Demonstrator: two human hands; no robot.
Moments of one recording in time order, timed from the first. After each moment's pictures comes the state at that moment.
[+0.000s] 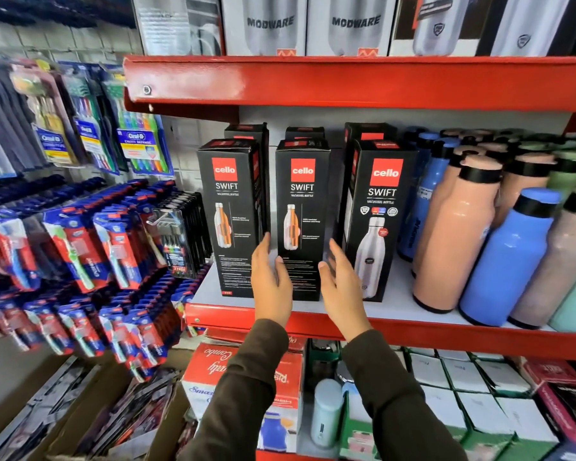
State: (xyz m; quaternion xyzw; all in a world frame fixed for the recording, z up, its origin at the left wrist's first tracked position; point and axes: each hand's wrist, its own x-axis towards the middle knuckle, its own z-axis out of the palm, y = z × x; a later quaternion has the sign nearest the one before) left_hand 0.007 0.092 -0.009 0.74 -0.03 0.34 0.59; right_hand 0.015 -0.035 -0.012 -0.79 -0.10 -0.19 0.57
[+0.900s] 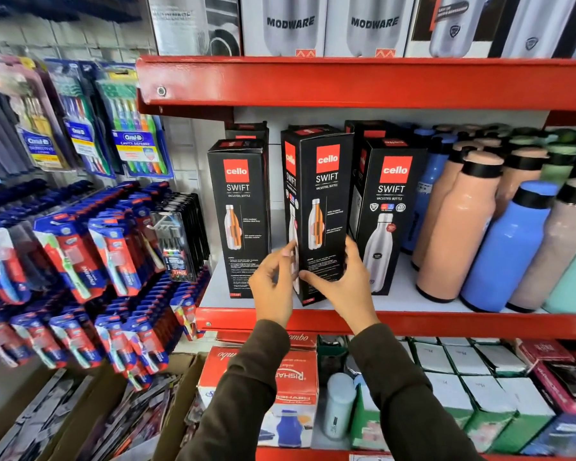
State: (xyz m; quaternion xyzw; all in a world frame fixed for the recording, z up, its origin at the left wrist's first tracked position) left_hand -0.008 0.115 0.000 0.60 -0.07 0.23 0.76; right_hand 0.006 -0.018 -0.004 -0.79 -0.08 -0.24 0.56
